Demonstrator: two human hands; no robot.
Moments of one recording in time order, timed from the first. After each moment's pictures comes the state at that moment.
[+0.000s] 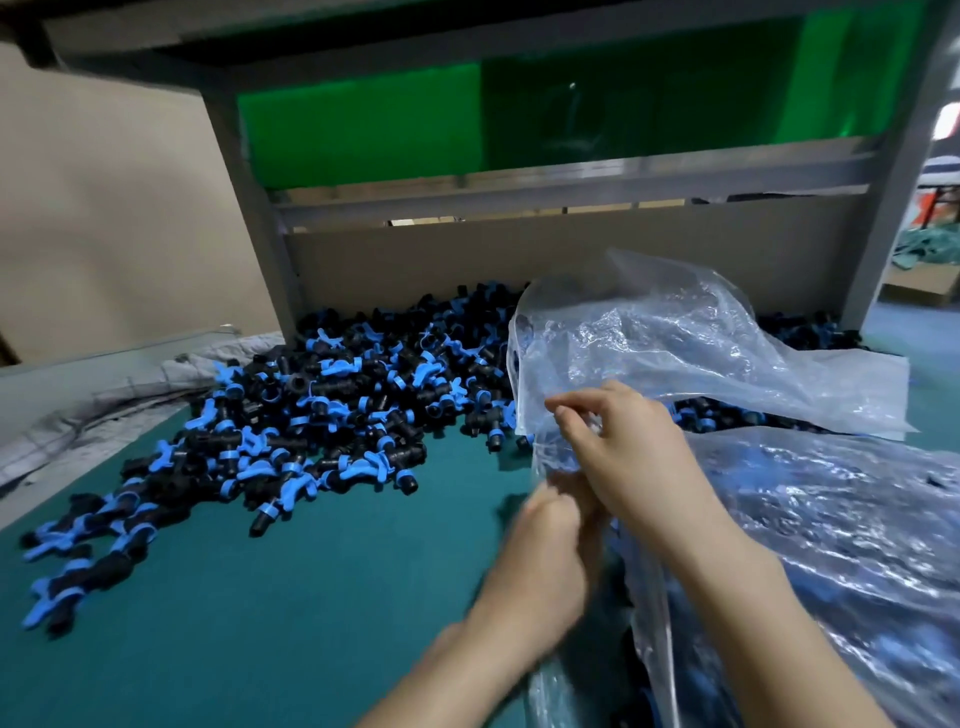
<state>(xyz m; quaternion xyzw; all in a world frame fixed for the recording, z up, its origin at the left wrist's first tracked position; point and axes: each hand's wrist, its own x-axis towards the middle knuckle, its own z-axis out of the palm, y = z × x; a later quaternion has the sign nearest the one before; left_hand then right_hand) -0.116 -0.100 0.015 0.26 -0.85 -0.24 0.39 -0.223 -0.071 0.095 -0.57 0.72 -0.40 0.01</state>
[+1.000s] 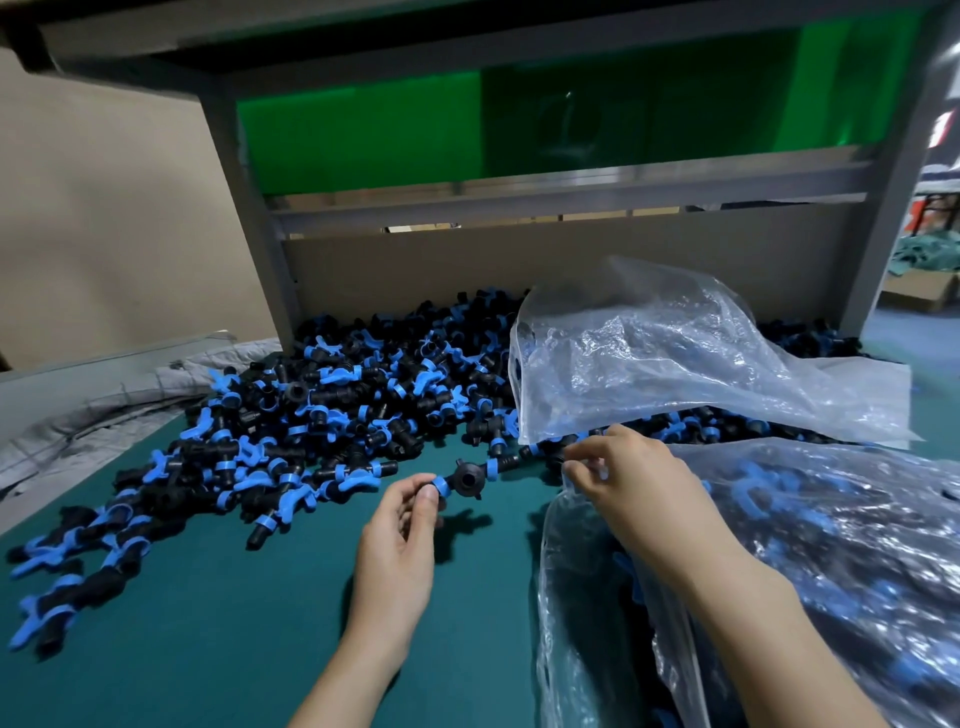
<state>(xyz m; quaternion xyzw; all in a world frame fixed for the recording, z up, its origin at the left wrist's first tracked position) -0.038 -0.151 -0.006 0.41 -0.60 -0.41 0.55 -0.235 -0.073 0.074 -0.57 0.77 -0.26 0.02</state>
